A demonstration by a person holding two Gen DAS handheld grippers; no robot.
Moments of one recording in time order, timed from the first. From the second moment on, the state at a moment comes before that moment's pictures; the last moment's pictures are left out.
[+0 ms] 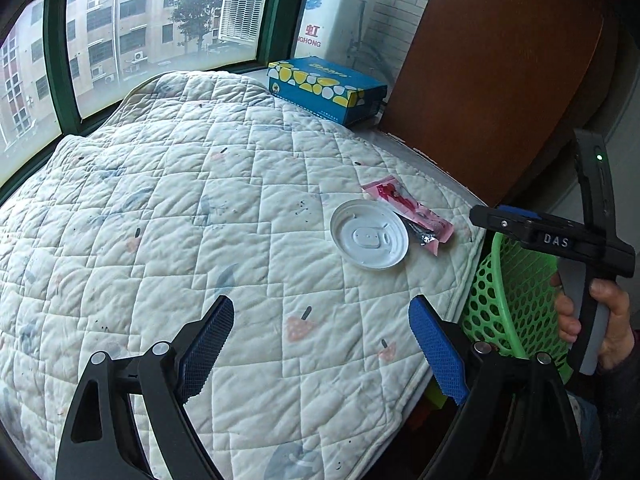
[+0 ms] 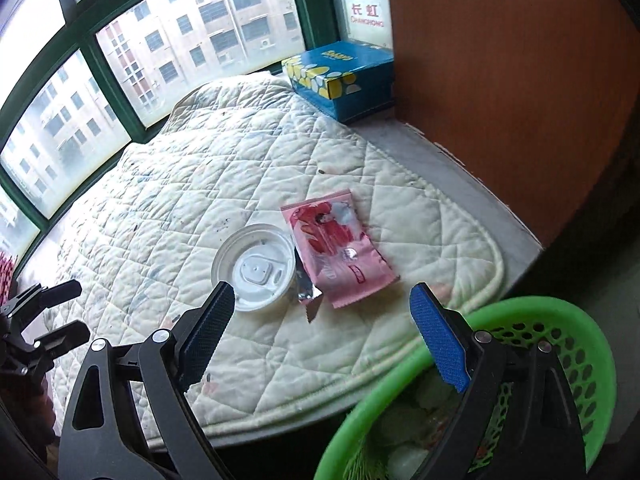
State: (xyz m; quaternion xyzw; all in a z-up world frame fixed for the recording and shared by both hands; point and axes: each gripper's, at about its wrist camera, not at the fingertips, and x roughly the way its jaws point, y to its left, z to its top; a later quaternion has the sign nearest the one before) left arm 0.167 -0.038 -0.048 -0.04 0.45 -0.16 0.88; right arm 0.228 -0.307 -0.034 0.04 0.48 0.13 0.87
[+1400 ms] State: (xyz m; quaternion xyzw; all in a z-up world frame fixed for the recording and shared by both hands) left arm 0.199 -0.037 -0.080 -0.05 0.49 -0.16 0.86; right arm 0.355 -0.282 -0.120 0.03 0.59 0.12 0.80
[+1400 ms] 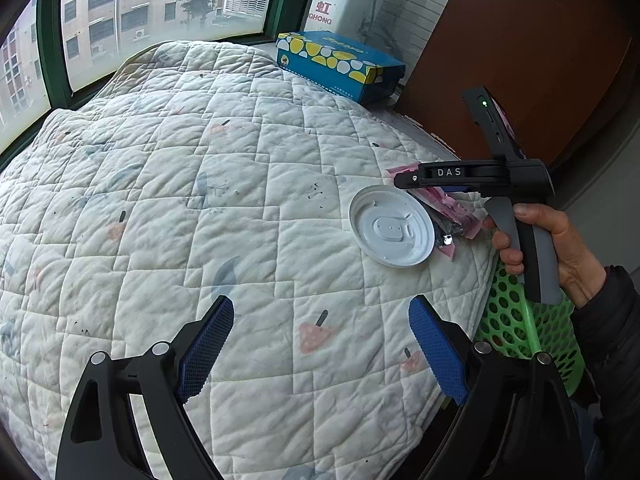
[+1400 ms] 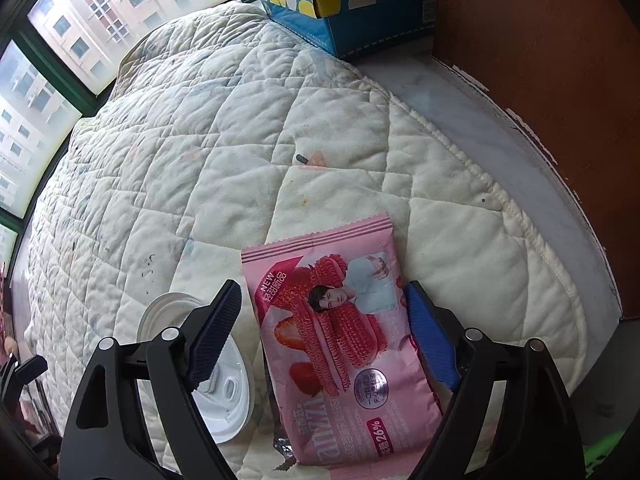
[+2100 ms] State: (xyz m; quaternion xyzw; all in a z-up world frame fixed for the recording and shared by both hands) left arm 0.235 -0.099 -0.109 0.02 0.50 -0.21 0.84; right arm 0.325 -0.332 -0.067 0.09 0.52 0.11 0.84
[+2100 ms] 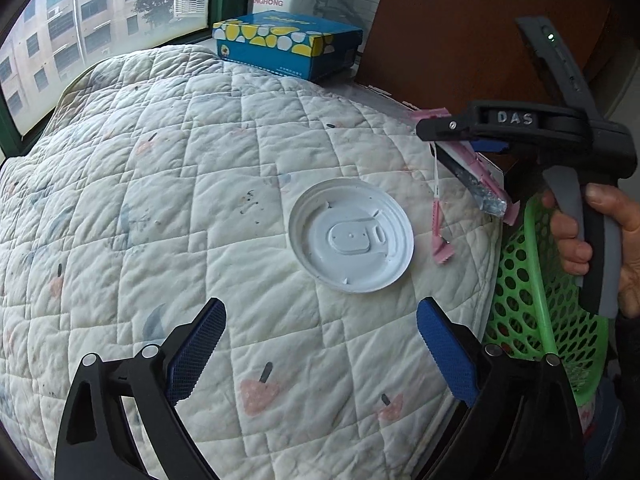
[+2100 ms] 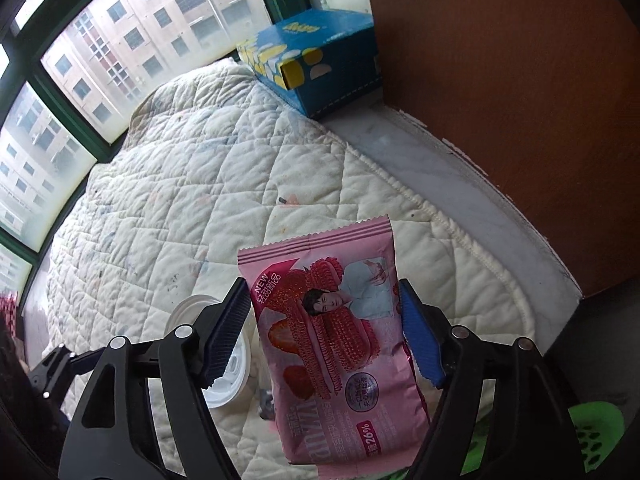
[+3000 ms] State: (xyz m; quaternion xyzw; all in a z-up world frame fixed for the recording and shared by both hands) left arm 0.285 -0.156 -0.153 0.07 0.51 -0.21 0.83; right arm 0.202 -0.402 0.034 0.11 0.38 0.08 0.92
